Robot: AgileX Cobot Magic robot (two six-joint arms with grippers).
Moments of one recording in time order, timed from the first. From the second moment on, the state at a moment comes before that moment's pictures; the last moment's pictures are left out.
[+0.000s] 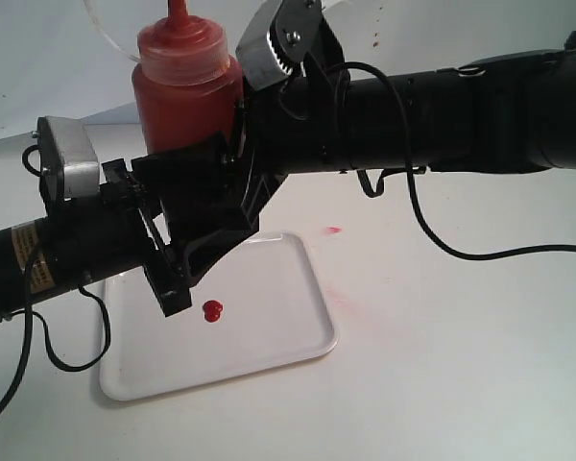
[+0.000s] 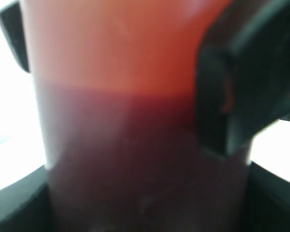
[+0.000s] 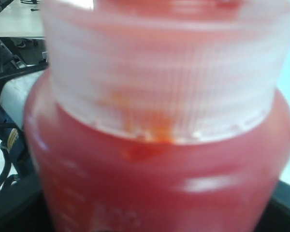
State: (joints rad) left arm -0.28 1.66 -0.54 0.87 -1.15 -0.45; right arm 0.57 1.69 -1.13 1.74 0.77 -2.08
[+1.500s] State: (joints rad) left arm -0.28 1.66 -0.55 0.84 -1.17 -0.45; right arm 0.54 1.70 -1.12 1.71 0.51 -2.08
